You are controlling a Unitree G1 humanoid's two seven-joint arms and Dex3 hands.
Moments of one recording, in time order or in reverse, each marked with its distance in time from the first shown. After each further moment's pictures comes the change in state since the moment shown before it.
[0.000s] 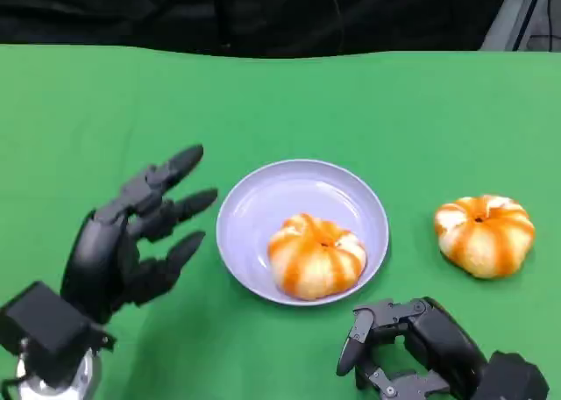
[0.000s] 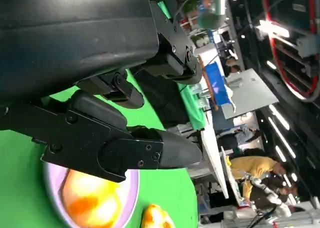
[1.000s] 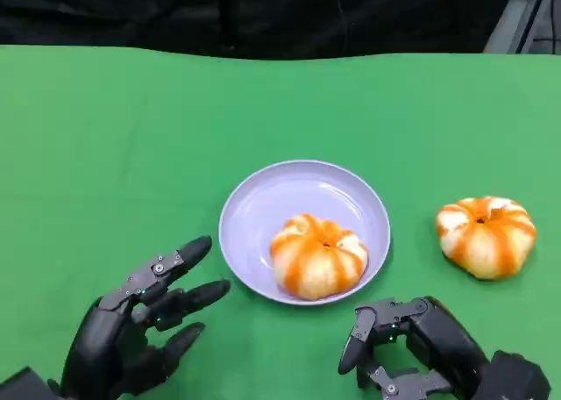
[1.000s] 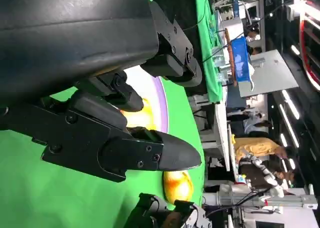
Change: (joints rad) left arm 0.146 -0.061 0.040 0.111 -0.095 -0.110 -0.233; right arm 0.000 0.000 -0.010 0.002 0.002 0.000 0.002
